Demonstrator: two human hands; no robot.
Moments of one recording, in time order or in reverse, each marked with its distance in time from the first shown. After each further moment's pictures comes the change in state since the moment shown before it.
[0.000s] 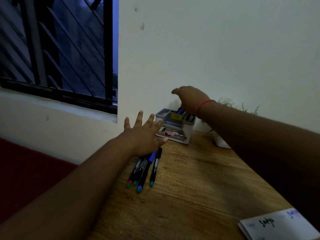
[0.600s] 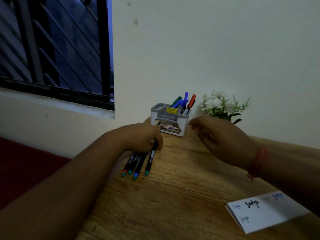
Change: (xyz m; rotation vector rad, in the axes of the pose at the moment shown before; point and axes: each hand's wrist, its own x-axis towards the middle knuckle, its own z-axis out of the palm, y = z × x) left_hand -0.007 0.006 -0.007 -0.170 -0.123 0.379; right_hand -0.194 0.003 -0.013 0.327 0.131 -0.137
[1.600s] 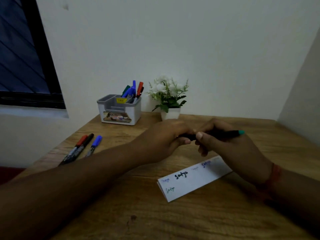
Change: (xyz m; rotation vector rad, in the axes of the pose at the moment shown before) left_hand 0.062 0.184 0.043 -0.222 0.443 0.546; right_hand -0.143 0.035 -0.055 0.784 0.216 0.477
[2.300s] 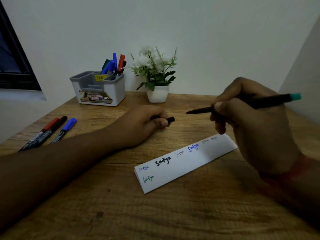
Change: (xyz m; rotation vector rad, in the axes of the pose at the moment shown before) left_hand -0.003 -0.020 0.018 -0.175 -0.112 -0.353; right_hand -0.005 0.004 -0.018 0.171 0.256 -0.123
